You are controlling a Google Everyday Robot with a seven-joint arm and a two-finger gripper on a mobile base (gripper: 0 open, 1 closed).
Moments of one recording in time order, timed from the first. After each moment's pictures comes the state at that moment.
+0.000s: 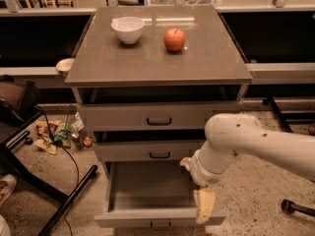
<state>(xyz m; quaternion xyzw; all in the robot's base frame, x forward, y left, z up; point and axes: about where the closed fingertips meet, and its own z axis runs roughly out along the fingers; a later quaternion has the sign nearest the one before) 0.402 -0.104 0.600 -0.74 0.65 0.15 0.07</state>
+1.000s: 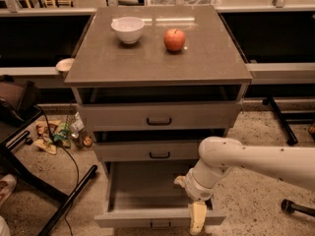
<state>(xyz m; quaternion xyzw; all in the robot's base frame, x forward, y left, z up) 0.395 -0.092 0.490 -0.73 0.64 0.22 0.06</state>
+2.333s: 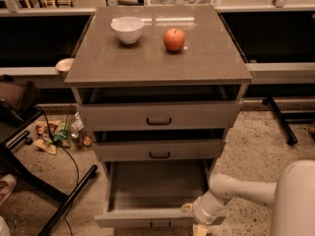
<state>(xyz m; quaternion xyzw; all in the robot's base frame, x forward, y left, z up) 0.391 -0.126 0.270 -0.70 0.64 0.29 0.11</state>
